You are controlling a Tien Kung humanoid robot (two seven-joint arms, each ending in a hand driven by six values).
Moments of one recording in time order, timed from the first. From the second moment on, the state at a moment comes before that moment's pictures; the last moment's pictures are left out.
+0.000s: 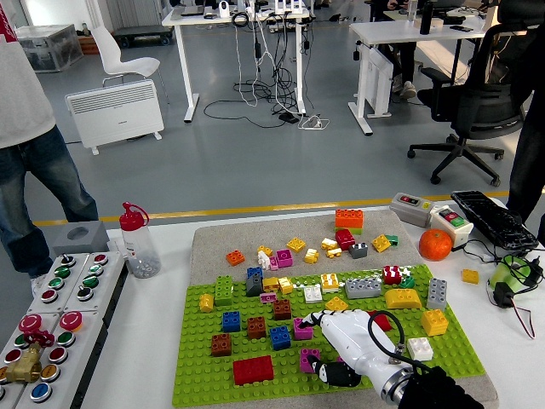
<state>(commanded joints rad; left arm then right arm) -0.09 0.00 -1.20 -0.18 0.95 0.26 0.17 0.54 -0.31 0.52 1.51 -2.05 -0.22 -0.45</state>
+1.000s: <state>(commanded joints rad) -0.09 0.00 -1.20 -0.18 0.95 0.26 0.17 0.56 -0.28 0.48 1.43 -2.03 -0.21 -0.46</state>
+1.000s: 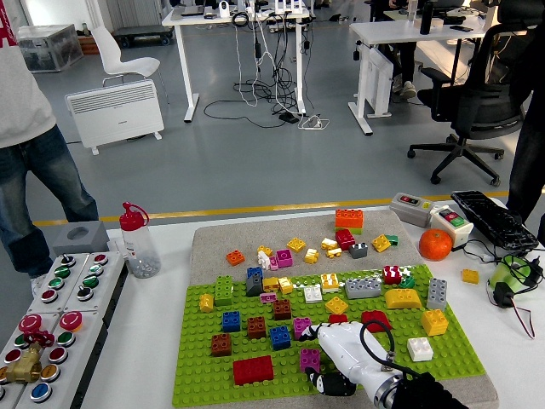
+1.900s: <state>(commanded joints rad) -0.09 0.00 -1.19 -0.18 0.95 0.26 0.17 0.56 -0.27 0.48 1.39 -2.01 -0.23 -0.43</state>
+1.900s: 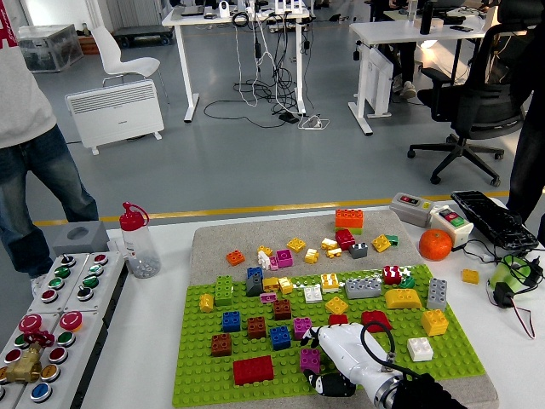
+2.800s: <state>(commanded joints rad) -0.09 0.00 -1.20 -0.18 0.96 0.26 0.17 0.56 -0.27 0.47 1.37 -2.01 -0.25 -0.42</state>
